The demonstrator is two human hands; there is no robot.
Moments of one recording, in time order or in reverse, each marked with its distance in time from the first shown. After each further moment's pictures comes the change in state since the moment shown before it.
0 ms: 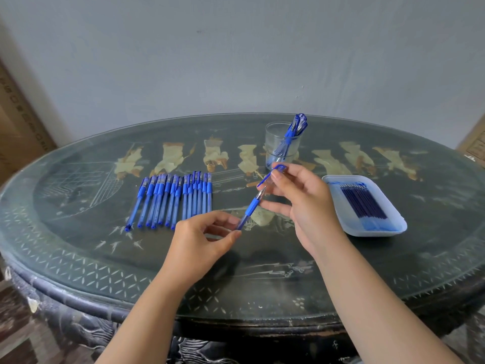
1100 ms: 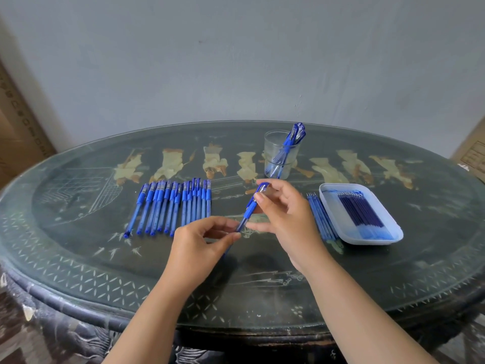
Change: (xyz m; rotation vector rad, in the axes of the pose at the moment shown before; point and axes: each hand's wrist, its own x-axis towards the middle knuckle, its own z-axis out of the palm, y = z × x) left_hand 0.004 0.000 0.003 -0.019 0.069 -0.029; right_hand -0.008 0.019 0.009 -0.203 -0.086 -0.064
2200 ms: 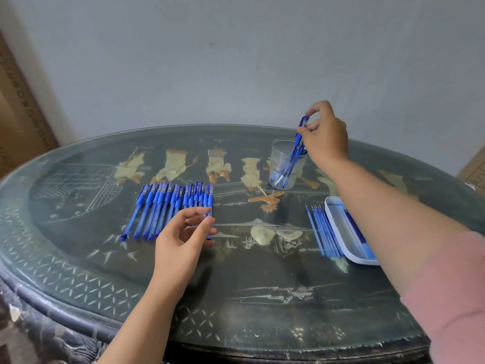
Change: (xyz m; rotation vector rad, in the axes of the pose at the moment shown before) left_hand 0.013 -0.014 -0.002 -0.439 0.294 -0.154; right_hand 0.165 -0.057 -0.053 -0.876 0.312 -0.405
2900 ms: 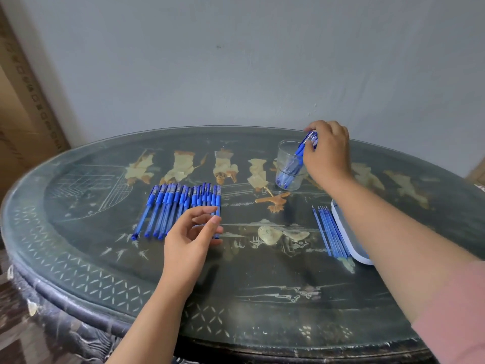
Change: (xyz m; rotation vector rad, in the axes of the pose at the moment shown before) left_hand 0.000 0.003 -0.001 -0.041 0.014 -0.002; right_hand -0.025 0.002 0.008 -0.239 0.046 -0.127
